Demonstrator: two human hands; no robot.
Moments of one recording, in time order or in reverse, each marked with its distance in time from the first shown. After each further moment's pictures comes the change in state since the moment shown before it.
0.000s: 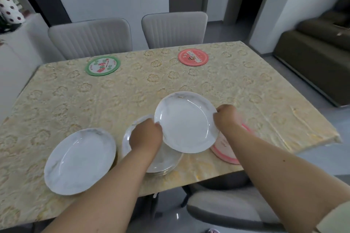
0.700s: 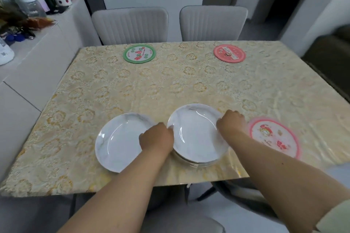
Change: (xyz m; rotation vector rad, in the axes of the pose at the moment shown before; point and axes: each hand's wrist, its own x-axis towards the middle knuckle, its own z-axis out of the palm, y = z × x) left_hand 0.001 -0.108 -0.031 0.215 -0.108 -0.082; right_hand -0.062 -0.073 0.094 -0.449 -0.002 -0.122
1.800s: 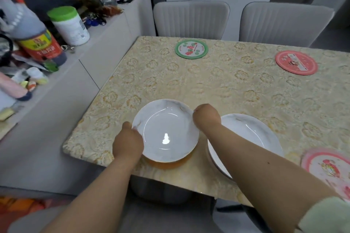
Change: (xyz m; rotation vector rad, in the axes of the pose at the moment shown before) left_hand -0.019 -0.150 -0.034 -0.389 0.320 -0.548; right_hand -0.031 -0.182 0.032 0.155 -0.375 -0.403
